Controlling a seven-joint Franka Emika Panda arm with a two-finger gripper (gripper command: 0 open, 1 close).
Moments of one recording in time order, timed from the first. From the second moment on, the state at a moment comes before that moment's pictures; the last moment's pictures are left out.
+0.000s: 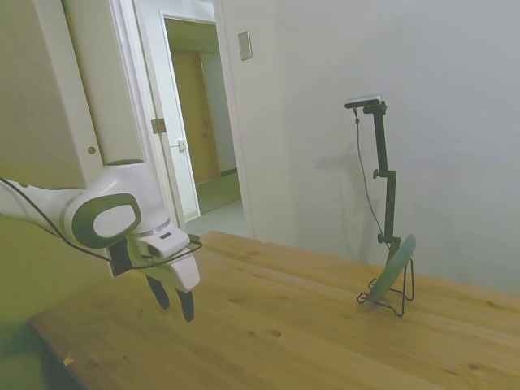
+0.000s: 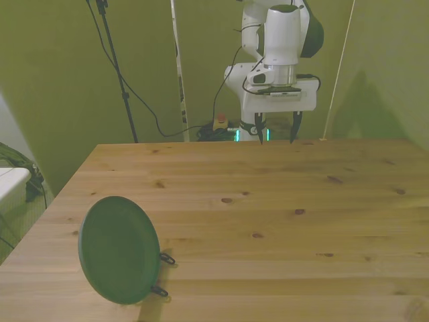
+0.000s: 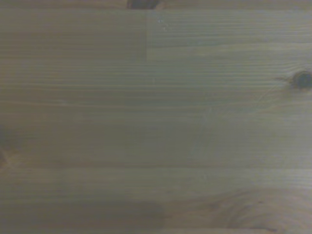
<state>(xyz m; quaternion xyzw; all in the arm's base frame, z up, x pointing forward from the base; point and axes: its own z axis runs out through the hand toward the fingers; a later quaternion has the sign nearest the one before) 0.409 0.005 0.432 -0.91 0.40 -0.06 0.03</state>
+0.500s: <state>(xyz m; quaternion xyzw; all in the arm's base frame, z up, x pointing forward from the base) 0.454 -0.058 0.473 -0.89 0.44 -0.09 0.02</state>
